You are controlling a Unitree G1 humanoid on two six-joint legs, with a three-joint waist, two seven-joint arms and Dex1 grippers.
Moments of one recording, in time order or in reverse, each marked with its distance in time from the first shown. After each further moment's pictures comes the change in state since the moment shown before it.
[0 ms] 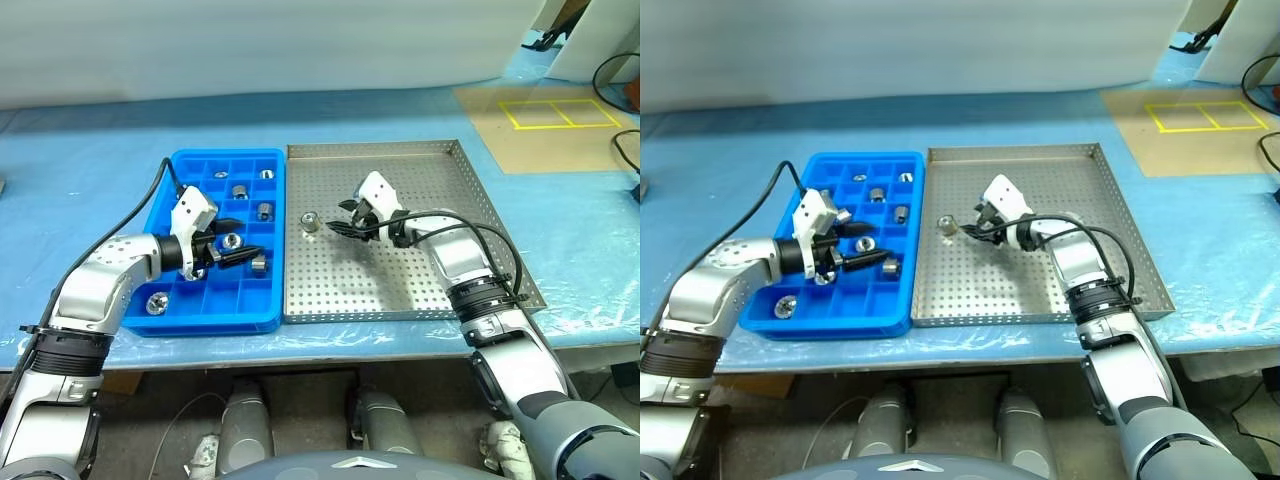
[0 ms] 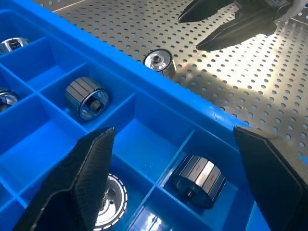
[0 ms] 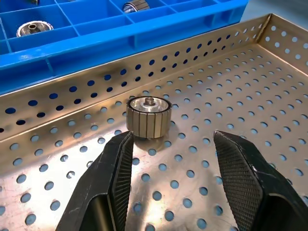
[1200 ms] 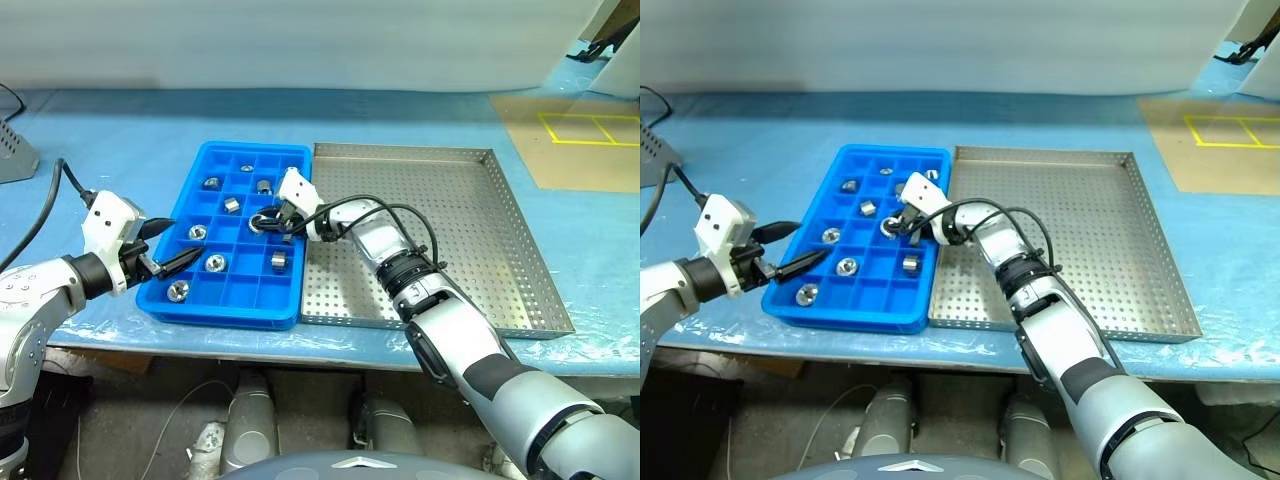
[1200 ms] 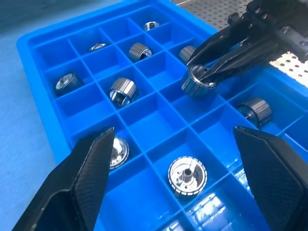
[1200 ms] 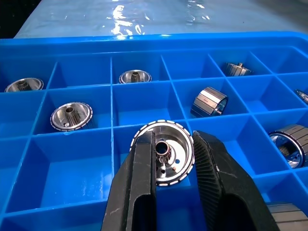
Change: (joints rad) left arm 0.326 0.122 0.366 -0.415 -0.100 0.177 0.187; right arm -0.269 0.289 0.092 0.423 -0.022 -0.272 0.044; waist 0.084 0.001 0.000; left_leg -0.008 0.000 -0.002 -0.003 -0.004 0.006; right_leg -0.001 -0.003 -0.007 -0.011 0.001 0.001
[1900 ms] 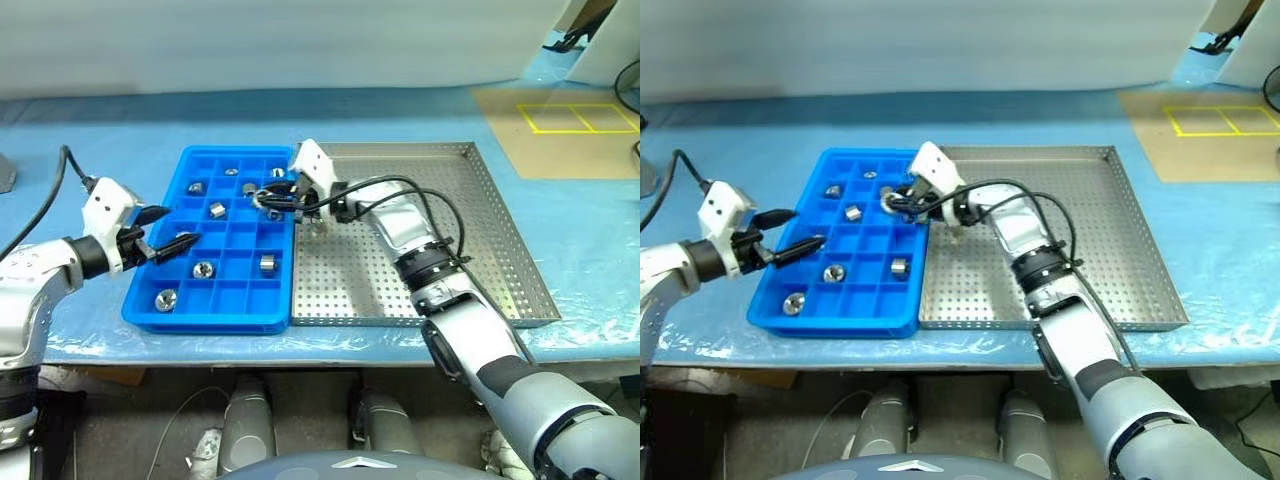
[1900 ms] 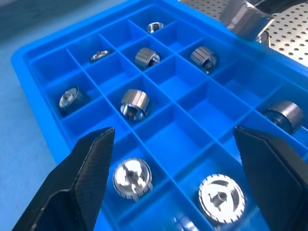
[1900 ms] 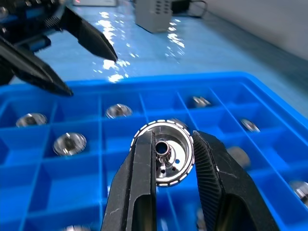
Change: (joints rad) left arm -0.062 0.020 -0.026 0.165 0.098 -0.108 -0.103; right arm 0.007 -0.059 -0.016 -0.277 0.091 0.170 0.055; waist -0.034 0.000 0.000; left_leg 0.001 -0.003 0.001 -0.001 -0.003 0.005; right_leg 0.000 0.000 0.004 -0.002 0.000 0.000
